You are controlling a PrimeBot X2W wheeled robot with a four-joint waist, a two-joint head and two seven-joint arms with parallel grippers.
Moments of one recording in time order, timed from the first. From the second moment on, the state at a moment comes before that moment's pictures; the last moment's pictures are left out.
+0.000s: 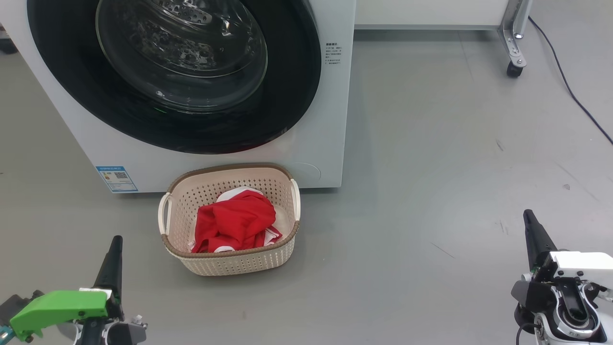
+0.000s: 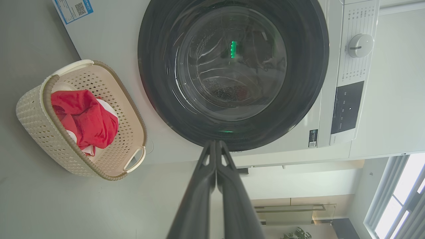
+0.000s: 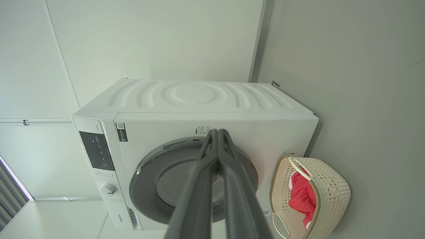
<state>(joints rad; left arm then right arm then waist) -0.08 0.09 -0.02 0.27 -1.68 -0.12 0.03 -0.09 -0.05 -0.12 0.27 1.62 0.12 0.09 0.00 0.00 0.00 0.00</state>
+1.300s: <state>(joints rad) -0.08 0.09 -0.01 0.28 -1.68 -0.12 0.03 -0.09 -0.05 -0.12 0.27 1.62 0.12 0.09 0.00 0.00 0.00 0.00</state>
